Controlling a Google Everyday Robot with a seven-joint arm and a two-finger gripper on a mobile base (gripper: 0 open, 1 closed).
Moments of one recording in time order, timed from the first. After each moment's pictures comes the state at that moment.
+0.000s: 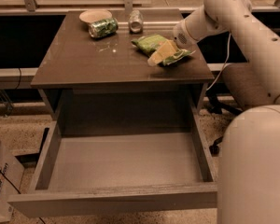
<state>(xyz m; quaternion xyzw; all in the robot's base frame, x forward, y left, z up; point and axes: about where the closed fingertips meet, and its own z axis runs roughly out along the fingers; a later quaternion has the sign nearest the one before) 0.780 -0.100 0.852 -0.44 0.81 0.15 0.35</state>
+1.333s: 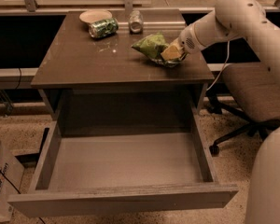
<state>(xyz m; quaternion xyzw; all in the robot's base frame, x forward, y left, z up) 0.756 -0.118 0.854 -0.42 0.81 0.15 0.37</state>
